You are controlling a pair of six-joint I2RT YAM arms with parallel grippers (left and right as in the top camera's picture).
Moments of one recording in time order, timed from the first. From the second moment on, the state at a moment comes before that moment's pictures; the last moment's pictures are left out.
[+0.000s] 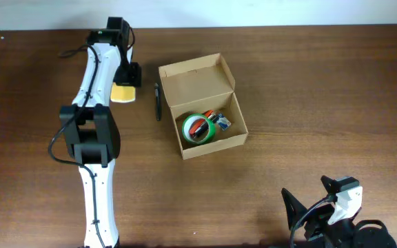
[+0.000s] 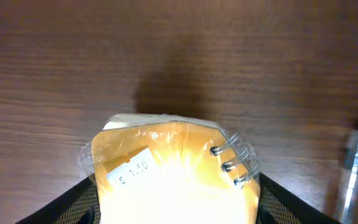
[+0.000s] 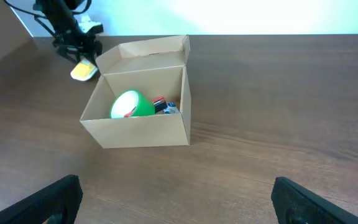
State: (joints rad) left arm -0.04 2.55 2.39 -1.27 -0.12 -0.03; right arm 0.67 0.15 0.74 -1.00 0.27 0.31
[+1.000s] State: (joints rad) left arm -0.05 2.55 2.76 -1.53 -0.07 -0.03; right arm 0.67 0.15 0.74 -1.00 0.27 0.31
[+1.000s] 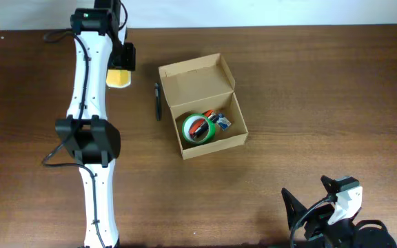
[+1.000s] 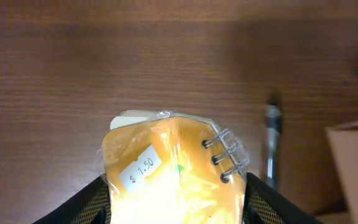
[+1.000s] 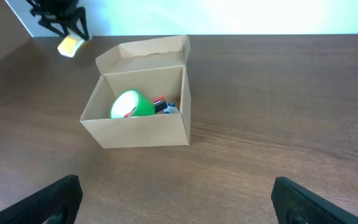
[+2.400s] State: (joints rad) left arm -0.55 2.55 2.98 -1.68 0.03 -0.02; right arm 0.67 0.15 0.74 -1.00 0.27 0.31
